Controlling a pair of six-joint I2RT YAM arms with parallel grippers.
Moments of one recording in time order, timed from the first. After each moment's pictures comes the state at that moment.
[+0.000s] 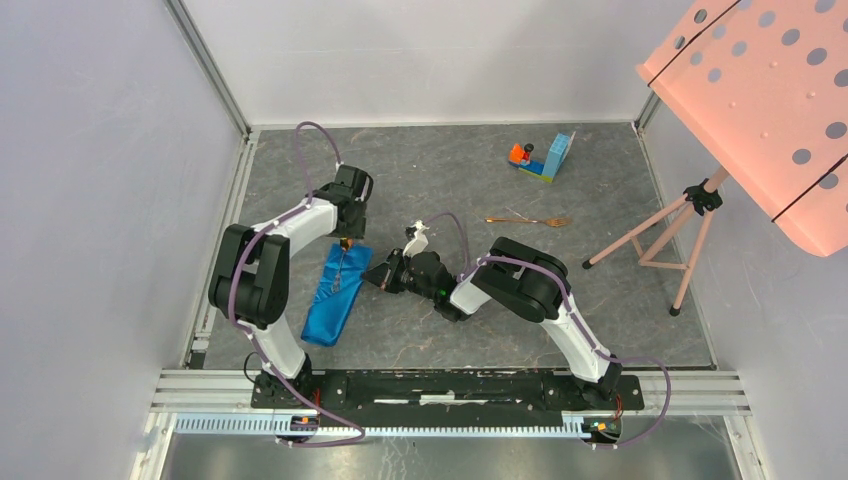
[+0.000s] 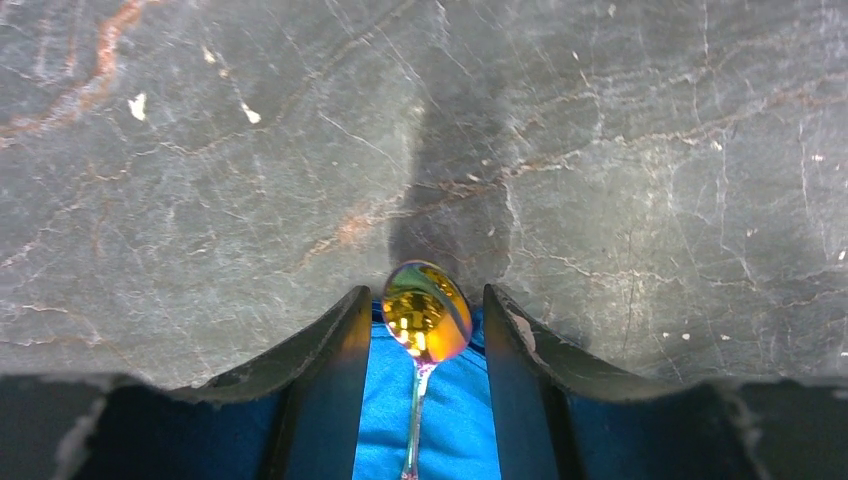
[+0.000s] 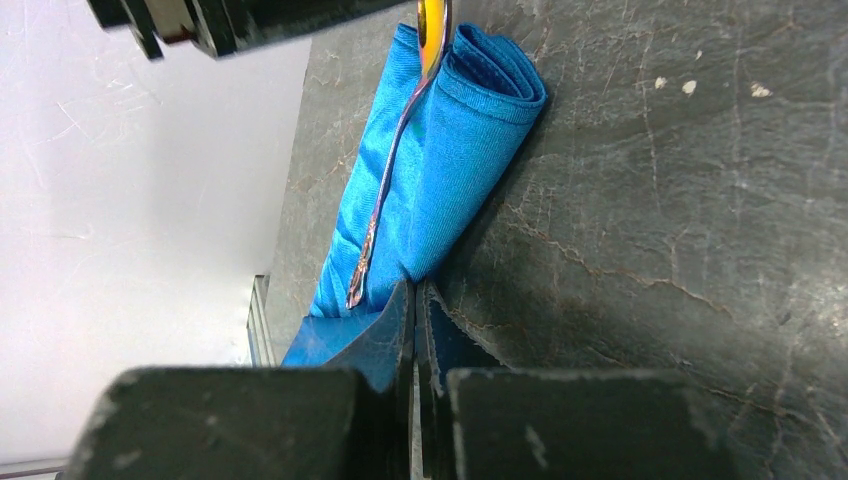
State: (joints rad) left arm -0.30 1.75 1.11 -0.44 -0.29 -0.16; right arm 1.00 2.27 1.00 1.06 0.00 1.08
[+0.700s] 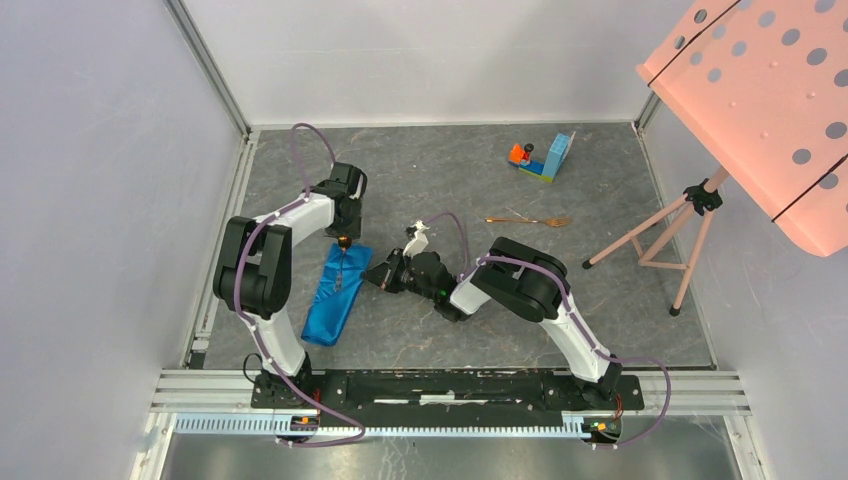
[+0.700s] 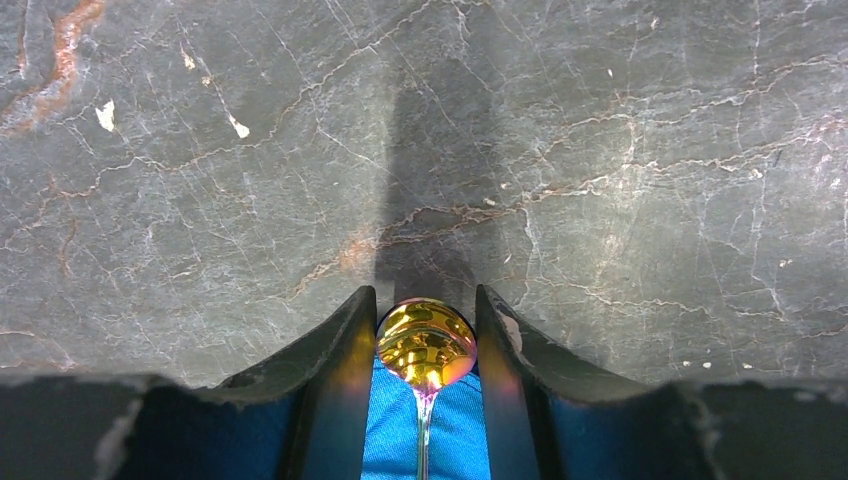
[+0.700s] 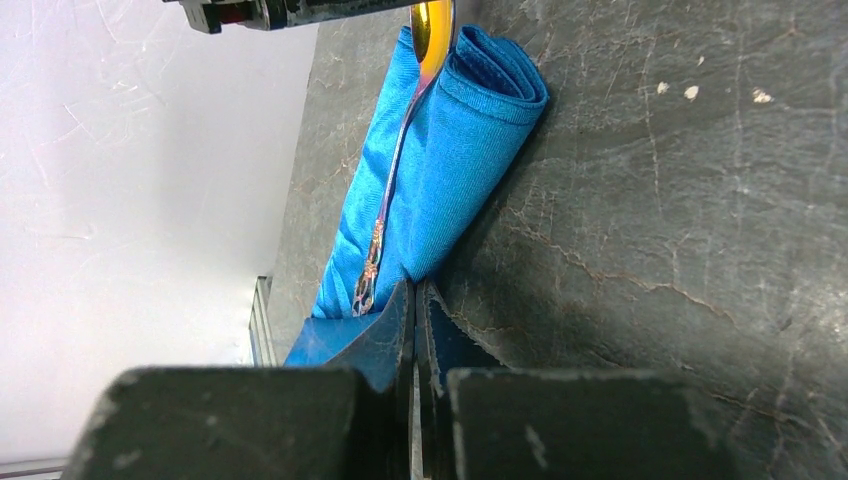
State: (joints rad) left arm -0.25 1.82 1.16 -0.47 -0.22 -0.16; right arm 1.00 2.27 1.00 1.08 0.00 1.08
